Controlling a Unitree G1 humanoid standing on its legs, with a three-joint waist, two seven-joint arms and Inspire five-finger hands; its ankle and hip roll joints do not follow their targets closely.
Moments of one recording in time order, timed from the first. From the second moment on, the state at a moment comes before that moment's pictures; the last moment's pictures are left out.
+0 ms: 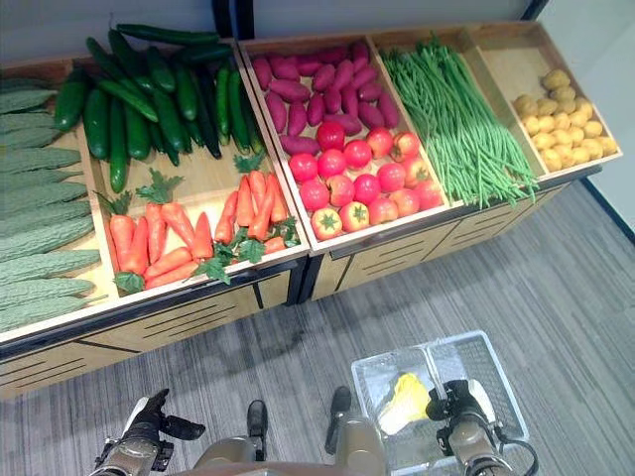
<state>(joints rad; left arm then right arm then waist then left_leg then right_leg) -0.08 0.35 -0.18 1.25 0.00 -0.11 0.24 -0.11 -0.36 0.12 1.23 -0.10 -0.09 -0.27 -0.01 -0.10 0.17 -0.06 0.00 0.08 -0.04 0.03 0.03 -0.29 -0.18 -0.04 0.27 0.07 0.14</state>
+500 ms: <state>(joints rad) -0.05 0.25 -0.04 1.27 -0.08 -0.10 0.28 -0.06 -0.36 0.08 1.32 -0.10 -0.08 -0.29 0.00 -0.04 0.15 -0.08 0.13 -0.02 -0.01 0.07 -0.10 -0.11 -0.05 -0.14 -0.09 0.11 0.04</state>
